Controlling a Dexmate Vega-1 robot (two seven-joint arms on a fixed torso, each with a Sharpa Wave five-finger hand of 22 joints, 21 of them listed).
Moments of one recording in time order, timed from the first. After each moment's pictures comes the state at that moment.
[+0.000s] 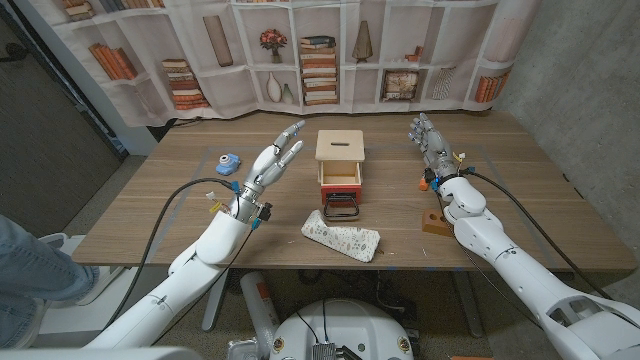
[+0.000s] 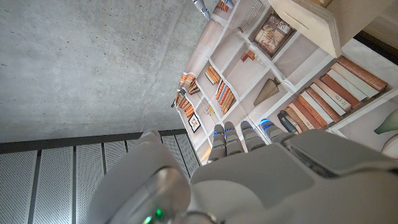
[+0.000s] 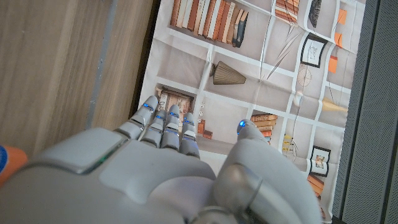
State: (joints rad) left arm 1.10 0.57 0.34 -1.55 0.03 -0.78 0.18; left_hand 0.37 -0.01 0.18 0.09 0.30 0.03 0.01 0.22 0.18 0.03 -0.04 0.23 0.19 -0.04 -0.02 0.20 0.18 -0.17 -0.01 0.29 0.18; right arm -0.83 -0.44 -0.36 -1.27 0.62 0.36 -0.05; right_hand 0.33 0.01 0.27 0.01 0.20 0.22 0.05 0.20 0.19 0.24 0.09 0.23 0.19 0.11 0.02 0.20 0.18 0.09 -0.04 0.48 0.17
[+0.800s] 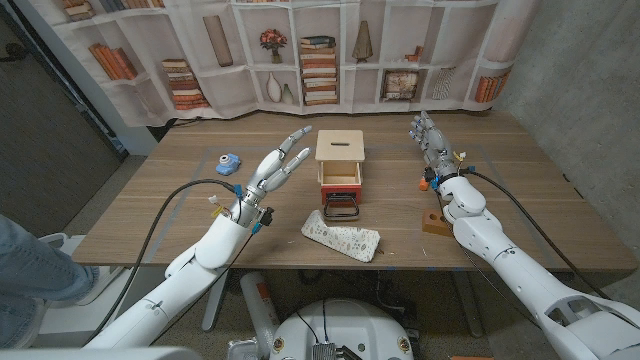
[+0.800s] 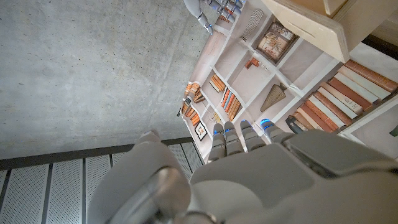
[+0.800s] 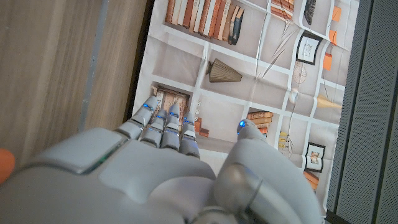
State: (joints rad) left arm 1.14 0.60 0.33 -1.61 0.10 -0.76 0.20; left_hand 0.37 0.00 0.18 0.08 0.31 0.04 0.01 0.22 0.18 0.04 -0.04 0.23 0.19 -0.04 -0.02 0.20 0.18 -0.17 0.00 0.28 0.18; right arm -0.83 -0.44 -0.36 -1.27 0.62 0.38 -0.05; right_hand 0.33 0.01 0.27 0.01 0.20 0.22 0.05 0.20 0.19 0.24 0.09 0.23 0.19 0.11 0.02 0.20 0.18 0.09 -0.04 0.47 0.17
